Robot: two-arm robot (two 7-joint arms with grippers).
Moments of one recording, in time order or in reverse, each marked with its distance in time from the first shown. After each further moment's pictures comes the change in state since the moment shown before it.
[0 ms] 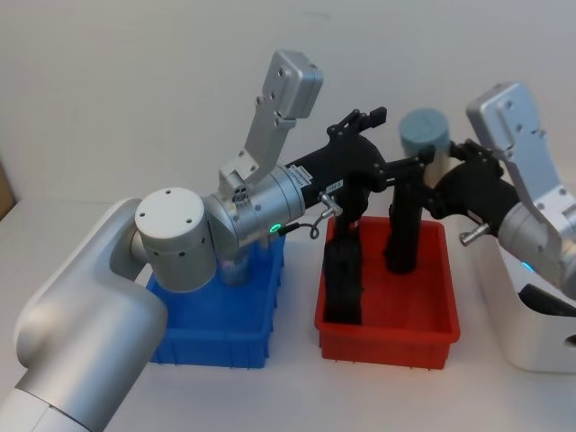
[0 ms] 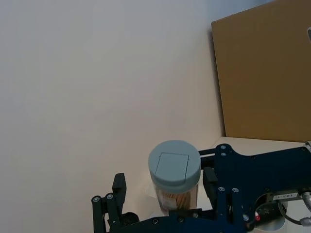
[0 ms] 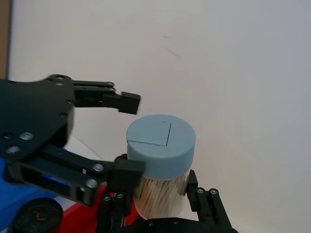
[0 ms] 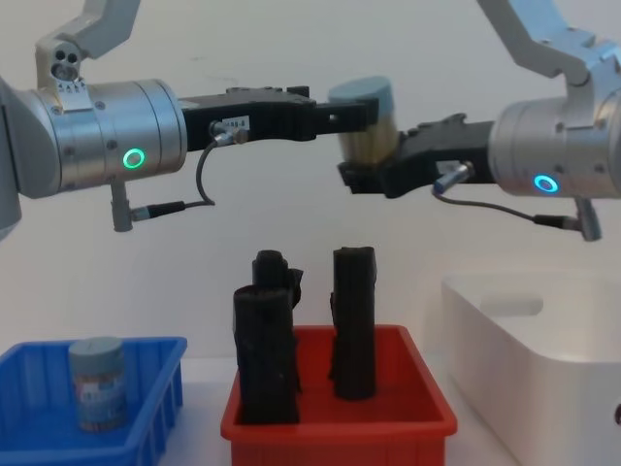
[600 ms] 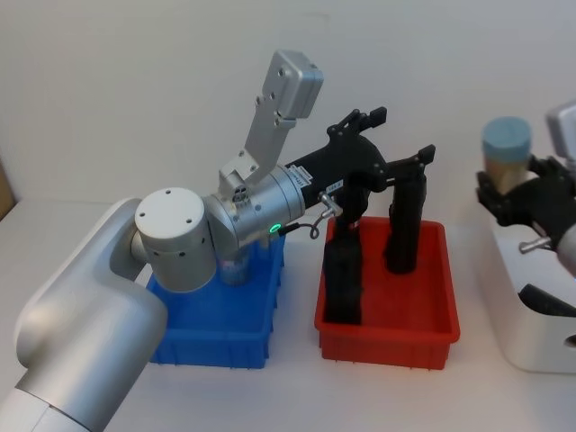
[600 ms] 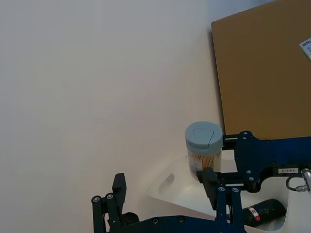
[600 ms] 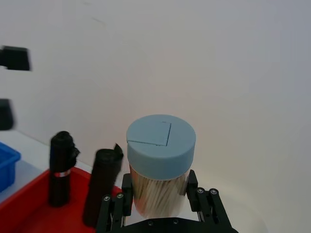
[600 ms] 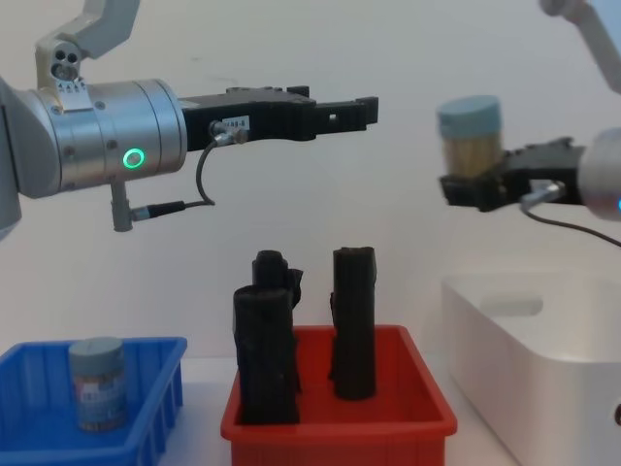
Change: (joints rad) left arm 0.000 0.000 0.000 0.000 0.000 0.000 0.000; right arm -0.083 0.055 0.061 -0.056 0.091 0.061 -0.200
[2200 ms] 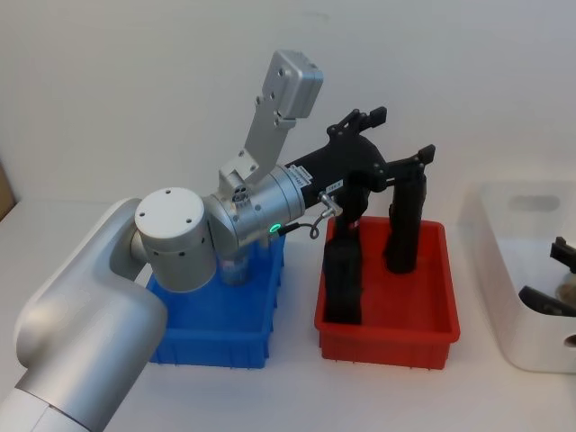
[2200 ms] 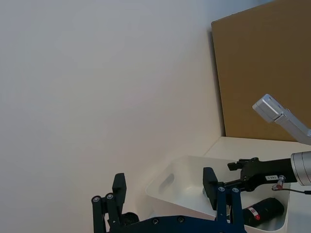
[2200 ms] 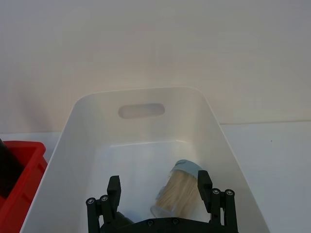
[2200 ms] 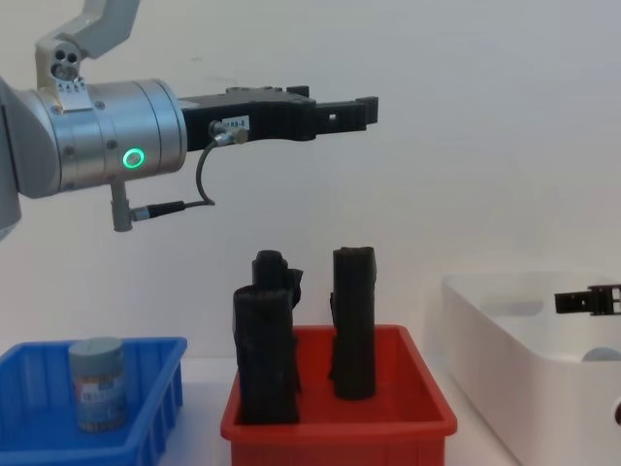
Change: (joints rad) left arm 0.000 0.000 0.000 0.000 0.000 0.000 0.000; right arm 0.046 0.002 0.128 0.277 0.326 0.114 -0.235
